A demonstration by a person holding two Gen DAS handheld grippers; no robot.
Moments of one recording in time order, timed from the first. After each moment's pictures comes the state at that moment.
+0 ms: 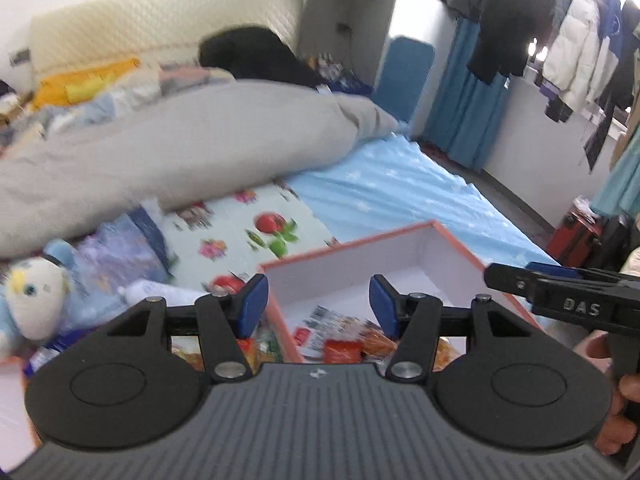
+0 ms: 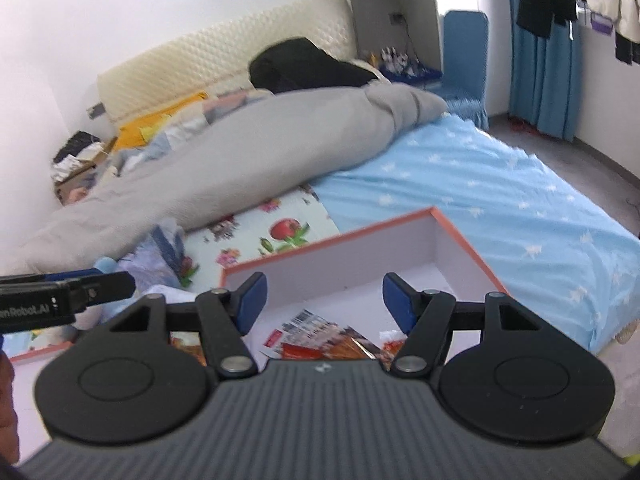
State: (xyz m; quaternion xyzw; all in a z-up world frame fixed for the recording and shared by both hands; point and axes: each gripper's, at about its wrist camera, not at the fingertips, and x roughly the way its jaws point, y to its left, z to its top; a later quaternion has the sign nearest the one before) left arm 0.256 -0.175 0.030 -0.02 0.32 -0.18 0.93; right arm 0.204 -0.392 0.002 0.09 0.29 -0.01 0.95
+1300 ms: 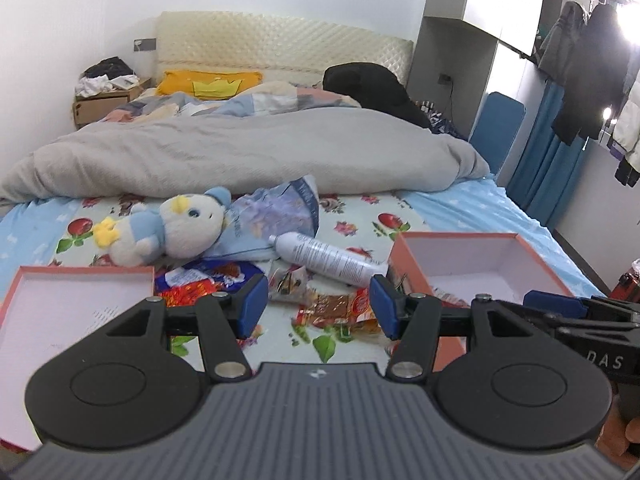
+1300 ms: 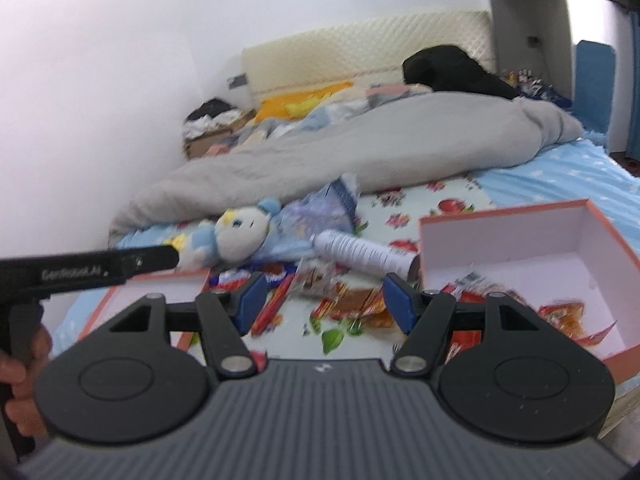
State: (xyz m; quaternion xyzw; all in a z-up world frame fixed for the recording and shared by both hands) left arm 0.079 -0.015 0.008 -0.08 0.29 -0.04 0.95; right arm 0.107 -0.249 -0.022 0.04 0.28 0.18 0.94
